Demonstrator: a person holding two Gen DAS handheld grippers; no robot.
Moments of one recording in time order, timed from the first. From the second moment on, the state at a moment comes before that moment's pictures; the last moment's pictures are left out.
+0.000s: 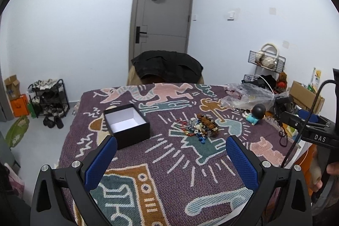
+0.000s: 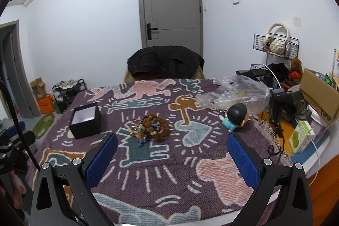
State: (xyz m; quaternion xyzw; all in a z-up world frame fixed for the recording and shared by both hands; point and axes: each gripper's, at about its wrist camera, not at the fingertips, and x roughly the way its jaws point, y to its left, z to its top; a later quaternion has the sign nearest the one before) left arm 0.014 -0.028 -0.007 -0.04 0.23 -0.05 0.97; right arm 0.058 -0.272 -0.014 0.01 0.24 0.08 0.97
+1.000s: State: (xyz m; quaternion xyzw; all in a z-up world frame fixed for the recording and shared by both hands) left arm 0.110 -0.069 -0.059 -0.04 0.31 -0.11 0.94; right arm 0.124 -0.296 -0.091 0.04 0.35 0.09 0.93
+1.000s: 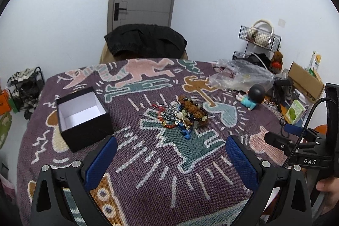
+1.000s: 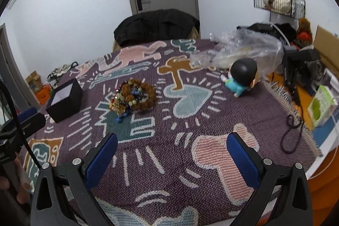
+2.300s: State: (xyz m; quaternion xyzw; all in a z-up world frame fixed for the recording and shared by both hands) left arm 0.237 -0.112 -0.125 -0.05 0.43 -0.15 0.89; right arm 0.250 -0.297 -0.137 0.24 0.43 0.25 0.83
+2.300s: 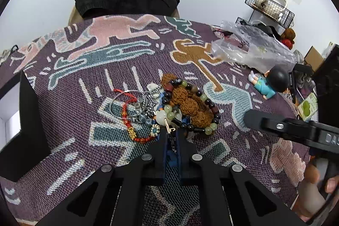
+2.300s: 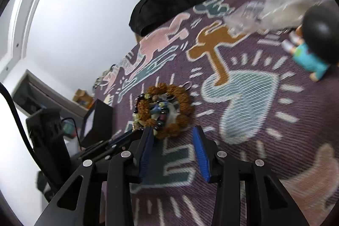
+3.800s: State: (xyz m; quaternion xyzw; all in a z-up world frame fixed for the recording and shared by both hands) left arm 0.205 -0.032 -0.099 -0.09 0.41 -0.11 0.90; right arm 0.268 -0.238 -0.098 0.26 0.41 0.32 0.82
